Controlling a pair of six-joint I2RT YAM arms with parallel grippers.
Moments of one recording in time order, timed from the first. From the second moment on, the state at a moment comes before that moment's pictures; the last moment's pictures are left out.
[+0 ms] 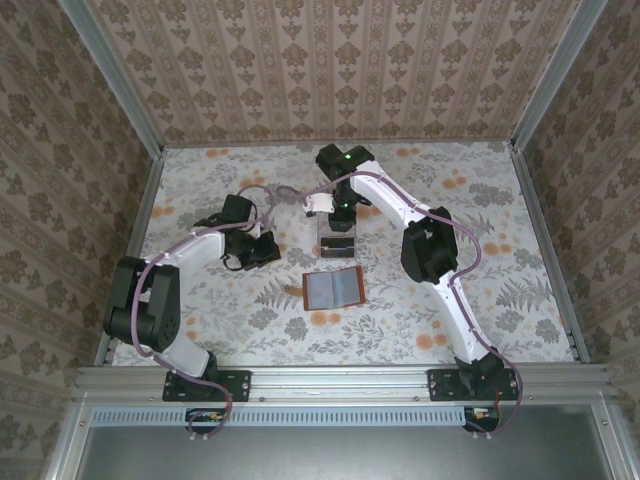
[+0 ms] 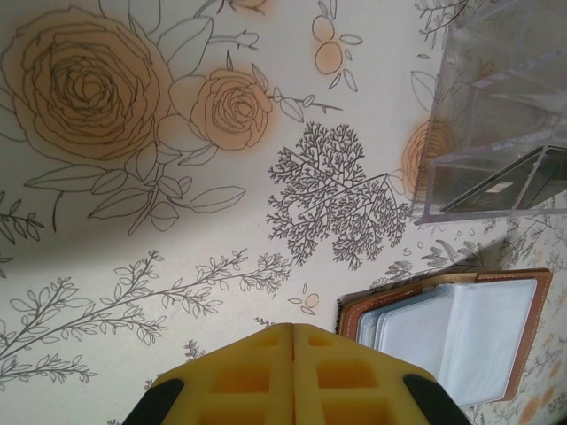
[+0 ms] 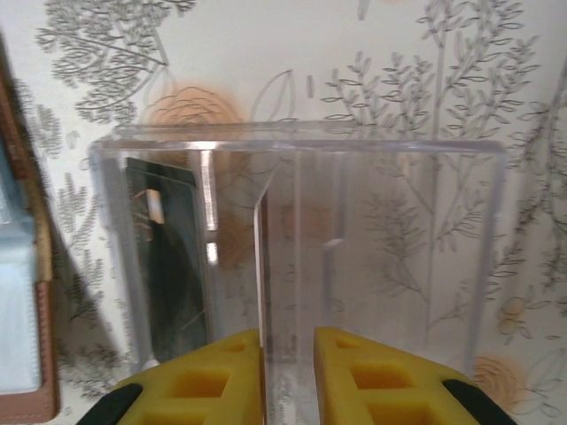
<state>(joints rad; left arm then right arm) -0.31 1.58 0.92 -0.52 0.45 -0.52 0.54 2.45 2.37 -1.36 -0.11 -0.96</state>
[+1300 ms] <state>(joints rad) -0.33 1.60 0.96 -0.53 0.46 -0.51 0.54 2.41 2.30 -1.18 -0.03 -0.94</state>
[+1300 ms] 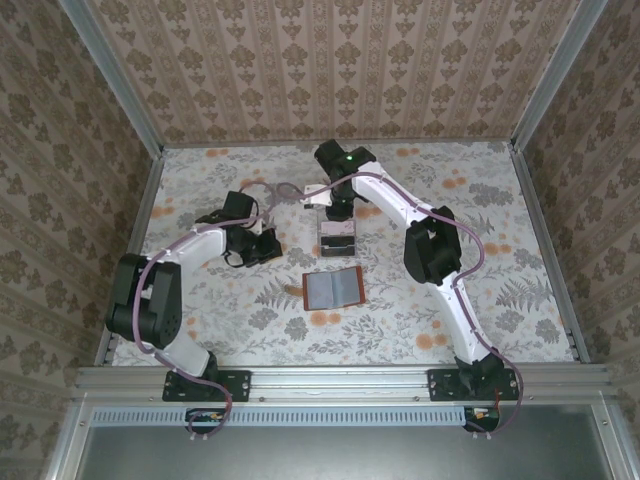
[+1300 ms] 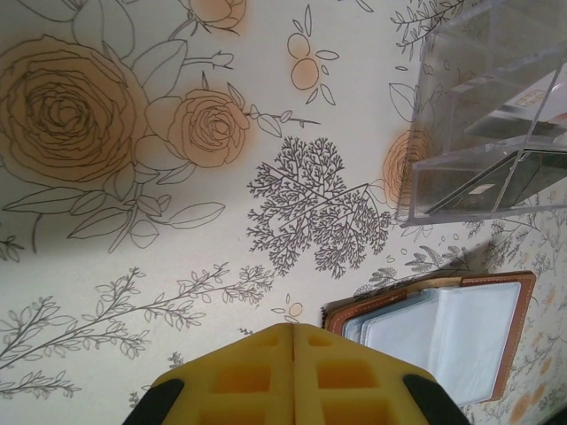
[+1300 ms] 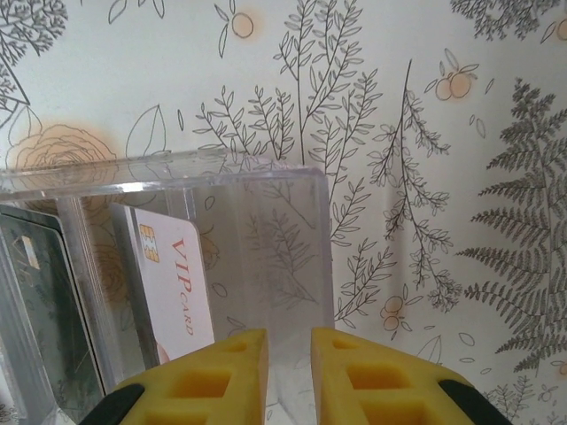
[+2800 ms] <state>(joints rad) -0.58 1.69 0.97 -0.55 0.44 -0.53 0.60 1.77 1.39 -0.59 -0.22 0.12</state>
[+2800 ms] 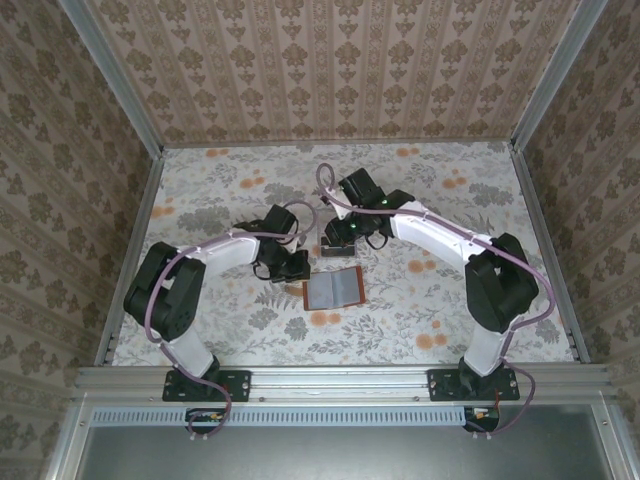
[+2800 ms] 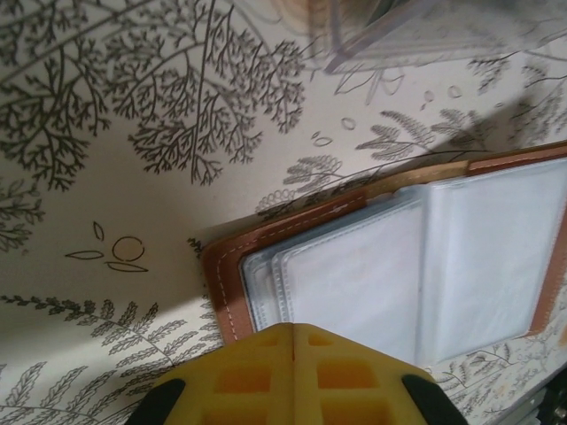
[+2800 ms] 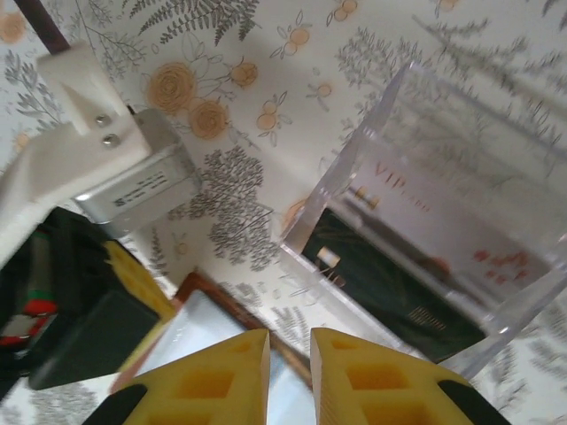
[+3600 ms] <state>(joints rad) -0.61 1.68 0.89 -0.52 0.41 -0.56 0.64 1.70 1.09 -0.40 -0.54 0.77</state>
